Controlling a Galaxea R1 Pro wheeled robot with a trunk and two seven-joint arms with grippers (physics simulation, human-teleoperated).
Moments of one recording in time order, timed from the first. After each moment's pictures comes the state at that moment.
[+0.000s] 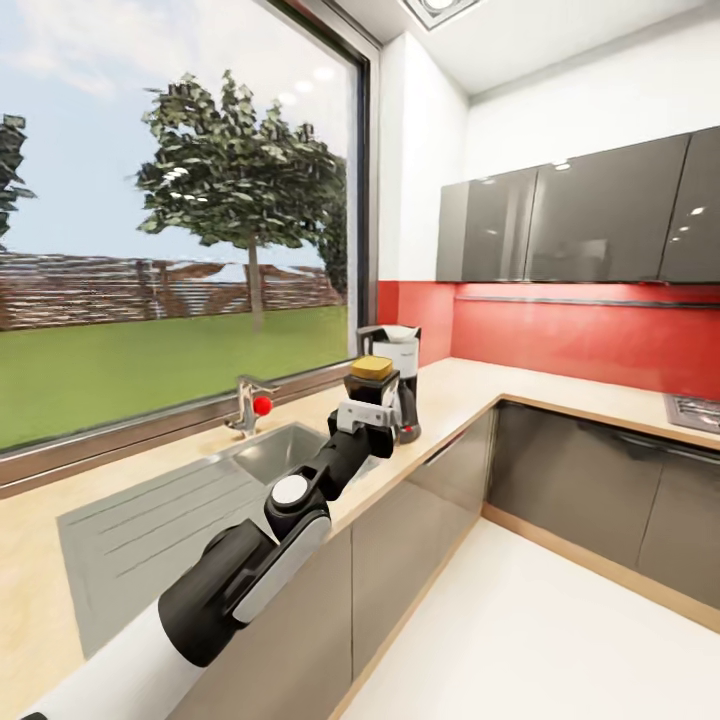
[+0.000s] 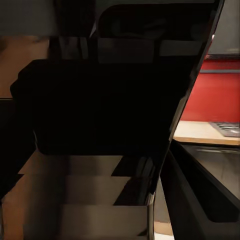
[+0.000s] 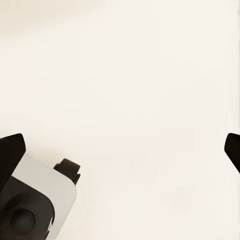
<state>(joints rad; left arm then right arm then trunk) -0.71 0.00 -0.76 -1.49 0.52 0.27 0.33 -0.14 -0.23 0.26 -0.28 0.14 -0.05 0.30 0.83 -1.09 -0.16</state>
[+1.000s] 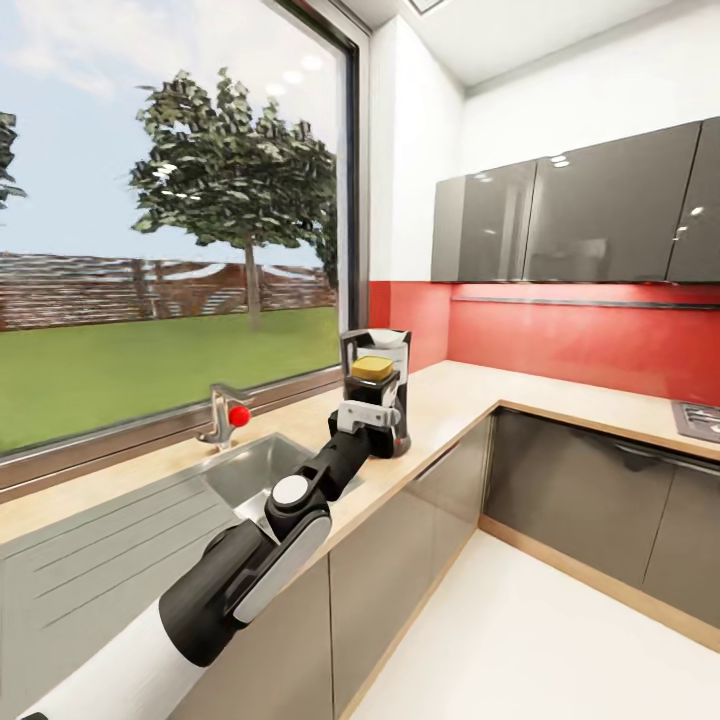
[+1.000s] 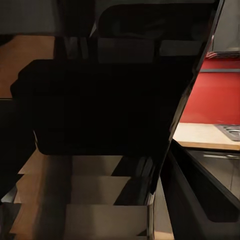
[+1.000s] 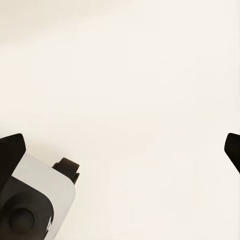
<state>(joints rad) -0.71 0.00 -0.76 -1.49 0.52 0.27 0.33 -0.14 -0.23 0.26 -0.28 0.15 -0.05 0.30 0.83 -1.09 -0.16</state>
